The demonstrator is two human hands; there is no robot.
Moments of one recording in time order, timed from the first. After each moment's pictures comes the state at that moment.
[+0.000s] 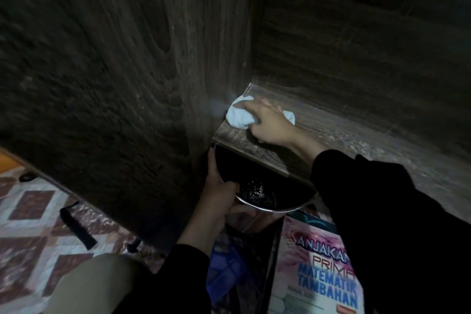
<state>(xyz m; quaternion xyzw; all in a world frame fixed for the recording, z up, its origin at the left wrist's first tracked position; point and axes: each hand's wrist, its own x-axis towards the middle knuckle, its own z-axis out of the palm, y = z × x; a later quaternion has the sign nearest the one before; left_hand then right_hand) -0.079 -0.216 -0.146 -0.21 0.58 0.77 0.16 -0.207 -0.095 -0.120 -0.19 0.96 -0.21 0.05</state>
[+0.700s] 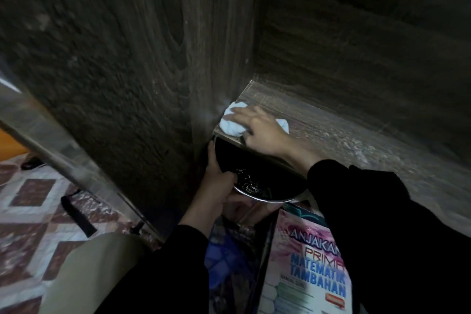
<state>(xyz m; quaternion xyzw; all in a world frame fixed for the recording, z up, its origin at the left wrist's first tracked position) -0.078 -0.218 -0.155 -0.19 0.61 0.76 0.12 -0.177 -0.101 -0.128 -0.26 0.95 -0.18 0.04</state>
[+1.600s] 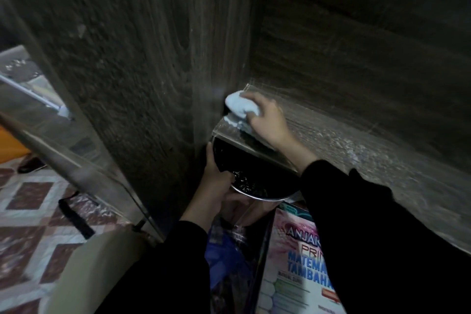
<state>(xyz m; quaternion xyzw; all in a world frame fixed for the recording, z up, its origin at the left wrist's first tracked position) -0.070 -0.219 -0.141 -0.22 0.57 0.77 0.16 -0.178 -0.105 -0.117 -0.07 0.91 -0.40 -0.07</state>
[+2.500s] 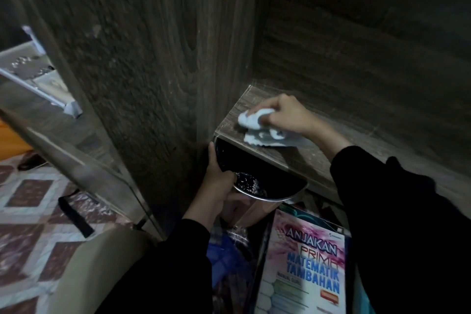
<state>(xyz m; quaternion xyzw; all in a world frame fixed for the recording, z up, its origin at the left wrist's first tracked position) -0.071 -0.222 -0.143 -0.22 0.58 0.77 0.16 -0.170 -0.077 -0.061 -0.13 0.95 -0.29 0.07</state>
